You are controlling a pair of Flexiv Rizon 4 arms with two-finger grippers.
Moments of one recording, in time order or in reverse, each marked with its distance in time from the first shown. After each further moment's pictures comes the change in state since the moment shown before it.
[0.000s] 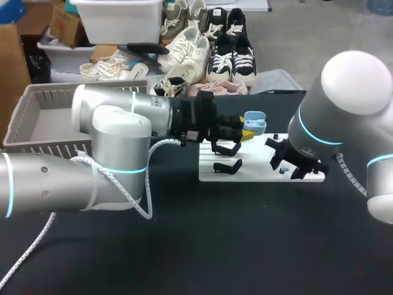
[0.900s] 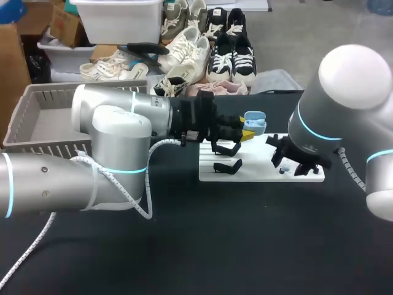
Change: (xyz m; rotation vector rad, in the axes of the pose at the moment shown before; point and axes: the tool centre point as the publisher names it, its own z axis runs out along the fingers) left arm 0.000 0.000 0.000 0.000 0.000 0.000; right arm -0.005 -0.001 -0.008 0.020 -0.012 -0.065
